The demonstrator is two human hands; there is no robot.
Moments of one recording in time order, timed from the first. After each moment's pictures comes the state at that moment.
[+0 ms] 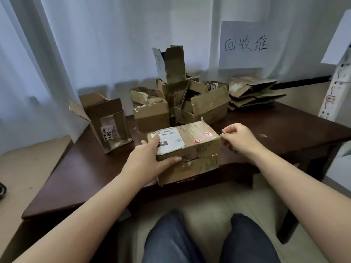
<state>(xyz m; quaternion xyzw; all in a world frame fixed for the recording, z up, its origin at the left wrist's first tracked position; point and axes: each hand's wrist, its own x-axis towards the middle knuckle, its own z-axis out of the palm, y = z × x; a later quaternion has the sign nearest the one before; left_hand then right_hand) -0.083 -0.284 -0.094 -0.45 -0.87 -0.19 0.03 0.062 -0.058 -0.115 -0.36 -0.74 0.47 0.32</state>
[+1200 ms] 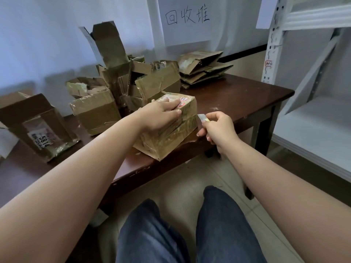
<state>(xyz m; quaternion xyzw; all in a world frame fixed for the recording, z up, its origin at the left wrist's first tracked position) -0.044 -0.124 -0.073 -0.61 -0.78 -0.10 -0.10 0.122 -0.060 -0.145 -0.46 -0.56 0.56 0.40</state>
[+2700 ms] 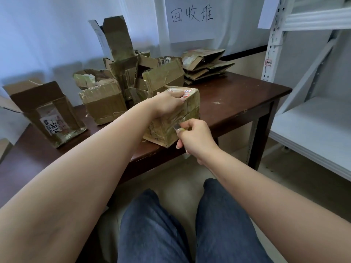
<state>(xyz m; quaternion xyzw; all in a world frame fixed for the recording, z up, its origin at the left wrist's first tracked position) -0.041 -0.116 -0.076 -0.60 -0.77 -0.16 -0.14 0.102 -0.153 -0.136 -0.40 -0.63 0.57 0.35</state>
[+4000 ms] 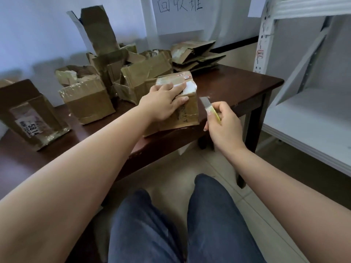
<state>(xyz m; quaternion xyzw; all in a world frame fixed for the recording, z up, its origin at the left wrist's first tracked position) -0.011 -0.117 -0.087 -0.65 -0.76 -0.07 0.02 0.165 -0.092 -0.171 -0.42 -0.71 0.31 0.48</state>
